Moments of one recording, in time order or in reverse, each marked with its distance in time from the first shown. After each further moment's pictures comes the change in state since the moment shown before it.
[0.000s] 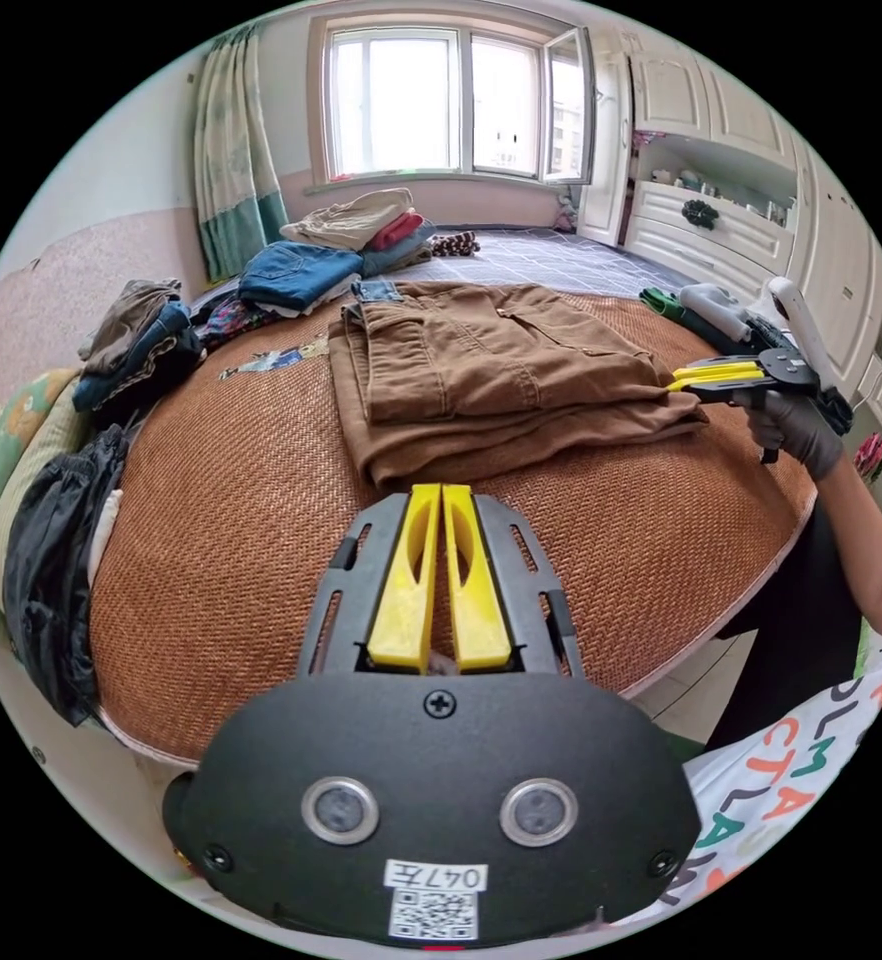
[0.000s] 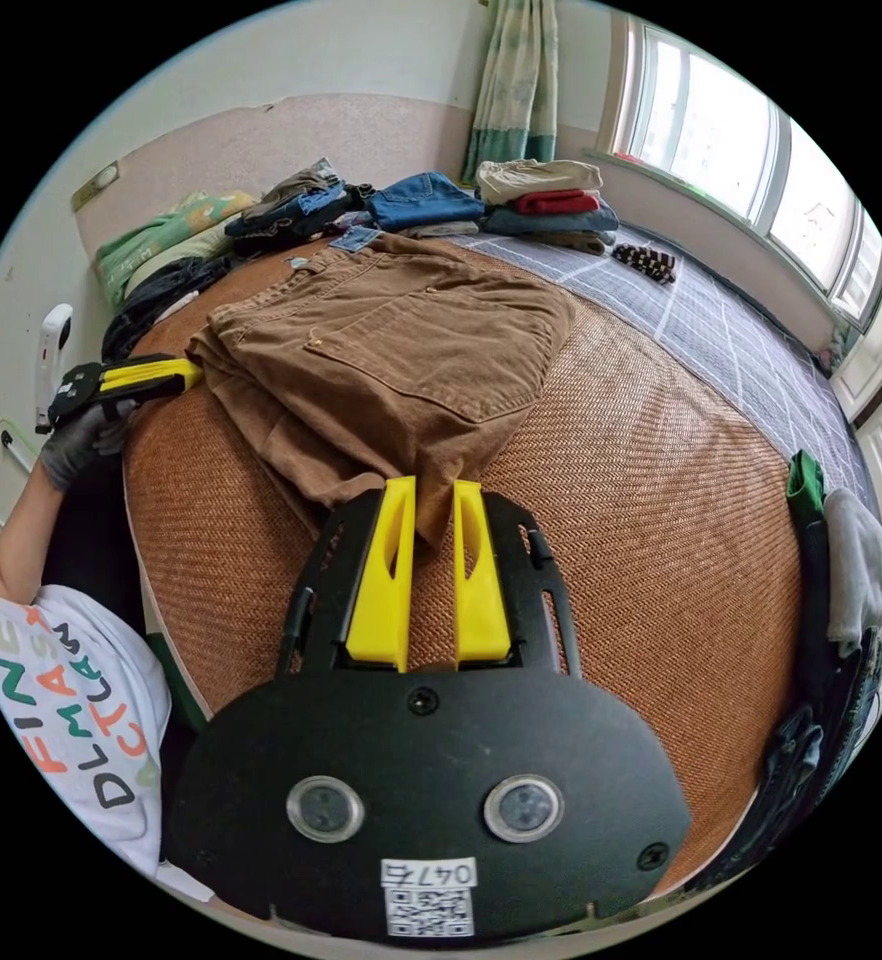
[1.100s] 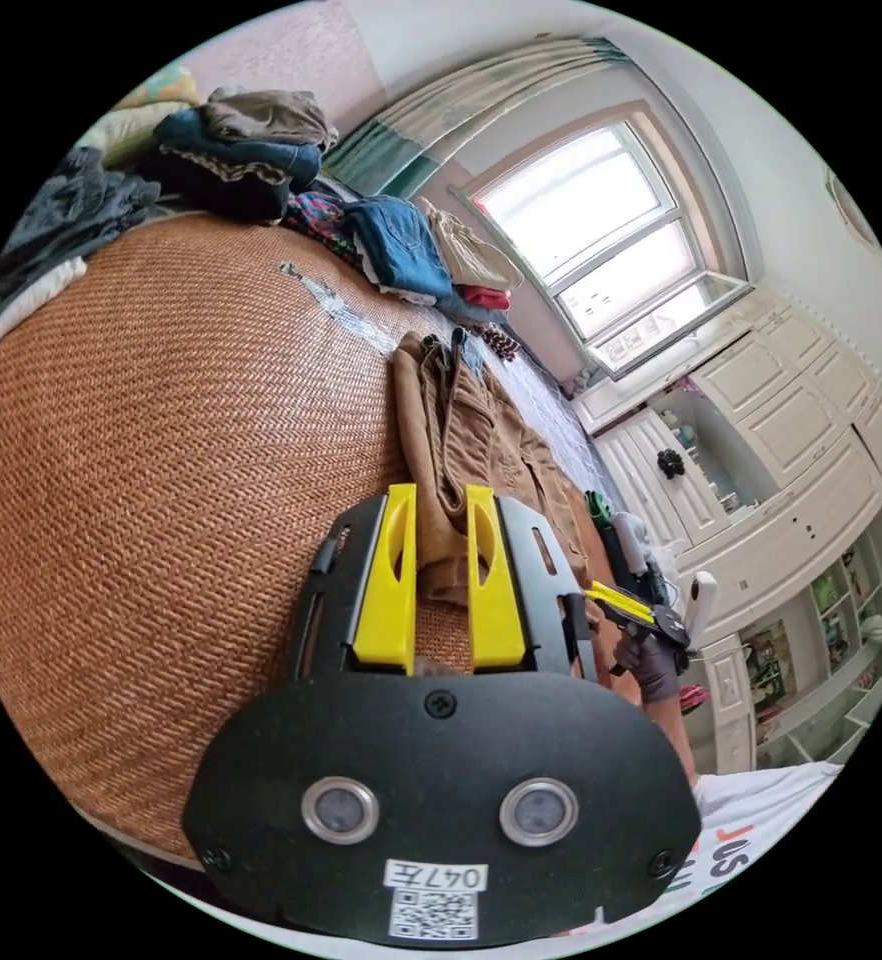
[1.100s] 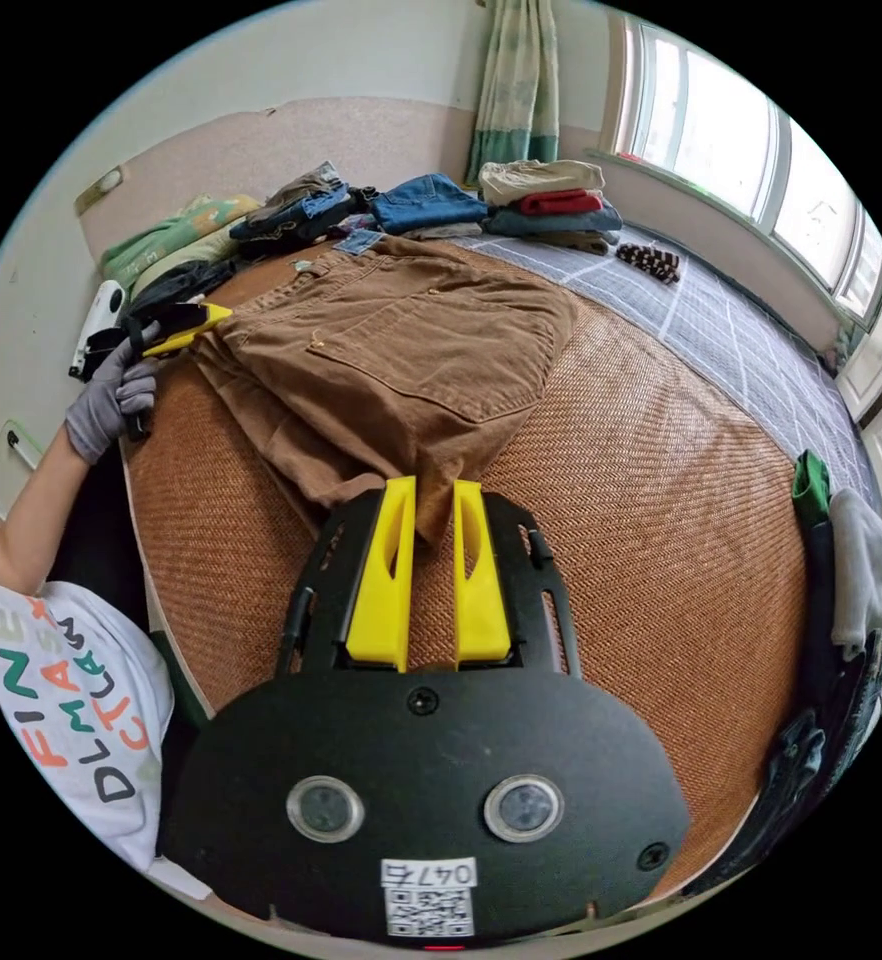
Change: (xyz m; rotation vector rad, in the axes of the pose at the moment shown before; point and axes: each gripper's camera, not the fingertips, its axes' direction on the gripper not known) left arm -0.192 0.196 0.161 0.181 0.433 -0.633; right arm 0.046 0.125 0.124 0.003 -0.028 0.000
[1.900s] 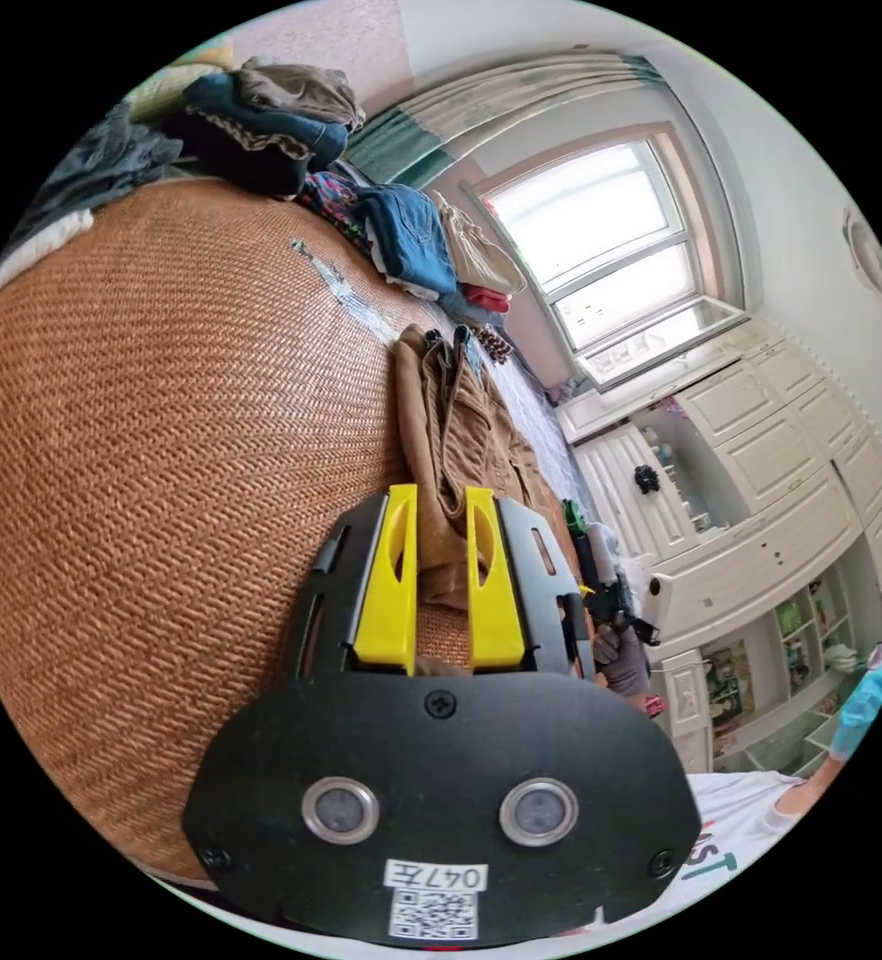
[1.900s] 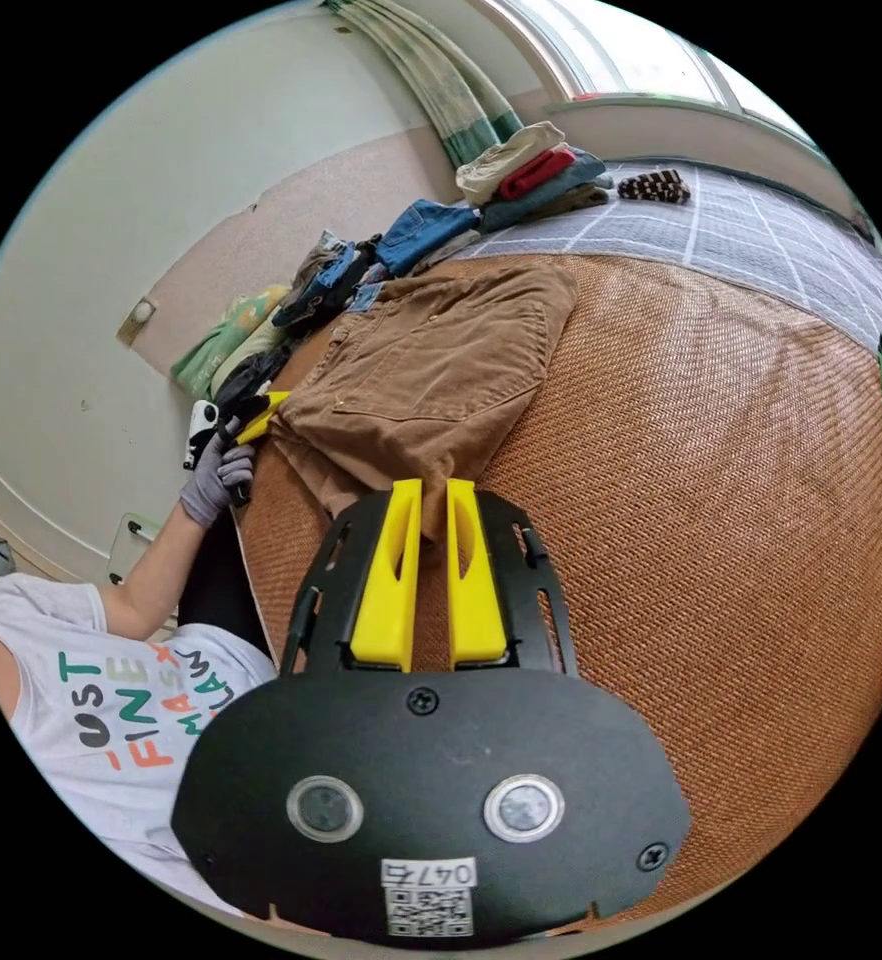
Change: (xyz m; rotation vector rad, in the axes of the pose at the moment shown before) left arm -0.196 0.089 0.090 -0.016 0.197 -0.150; right arm 0.168 0.090 0.105 0.044 -0.410 0.213
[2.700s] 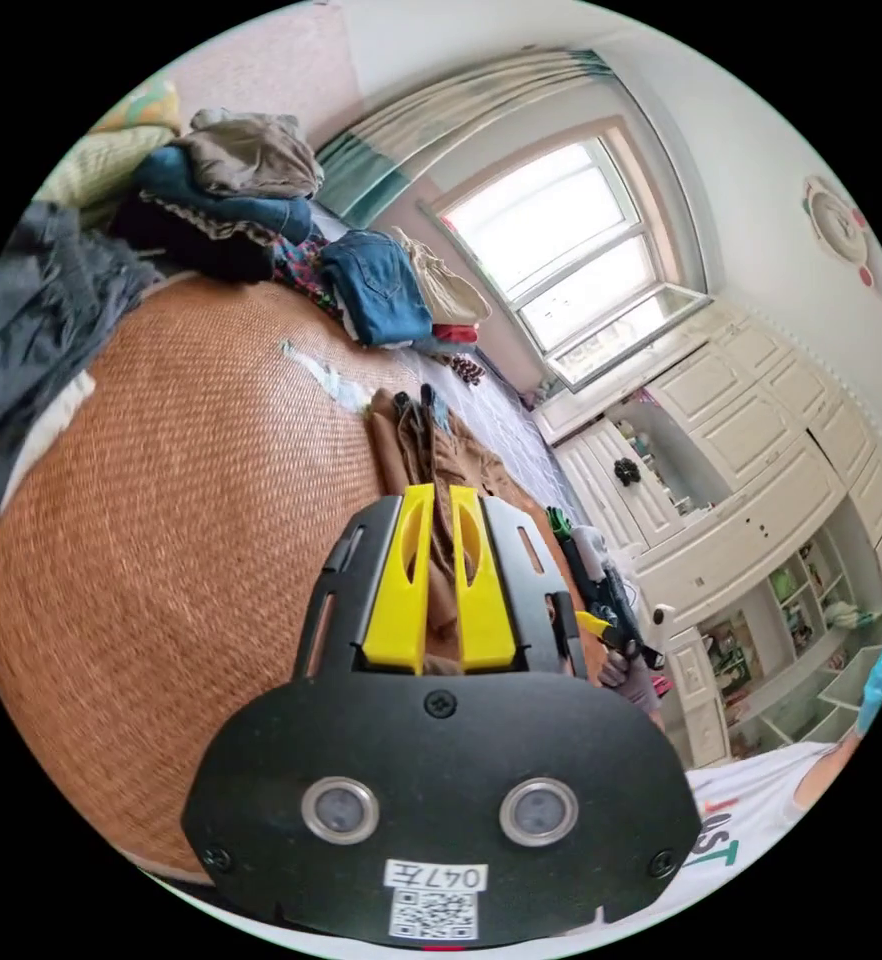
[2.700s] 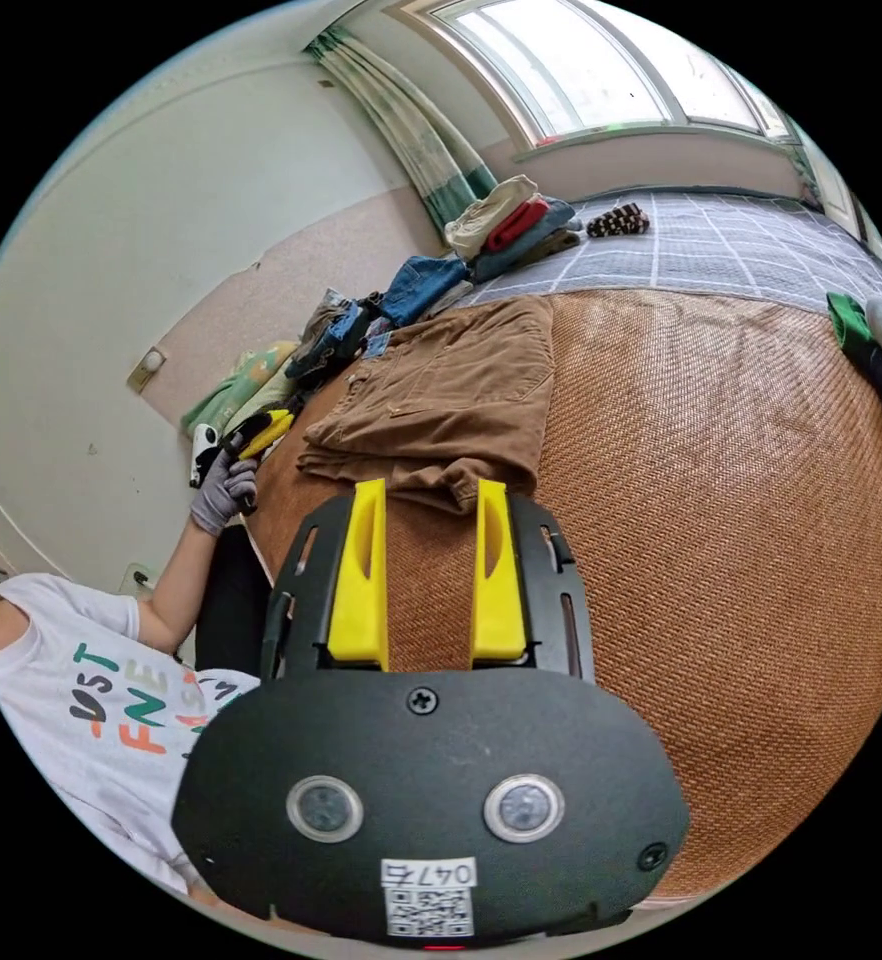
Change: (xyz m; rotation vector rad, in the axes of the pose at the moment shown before) left arm -0.003 -0.006 -0.030 0.039 -0.023 0.121; right arm 0.015 0.044 -0.037 0.185 0.007 0.079
